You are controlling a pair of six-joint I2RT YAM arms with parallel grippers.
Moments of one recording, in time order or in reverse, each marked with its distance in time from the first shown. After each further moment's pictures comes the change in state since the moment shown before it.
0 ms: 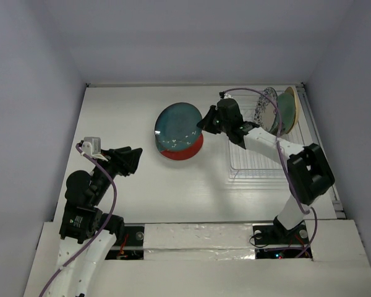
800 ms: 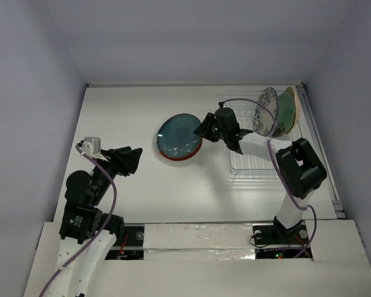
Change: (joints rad) left arm 0.000 -0.001 0.000 0.000 0.000 -0.001; right arm 0.002 0.104 -0.106 0.172 -0.029 0.096
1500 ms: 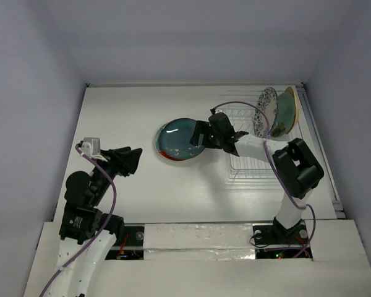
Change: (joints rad) left arm 0.000 -0.006 0.000 0.000 0.000 0.000; right arm 0.042 0.018 0.004 -0.140 0.104 -0.188
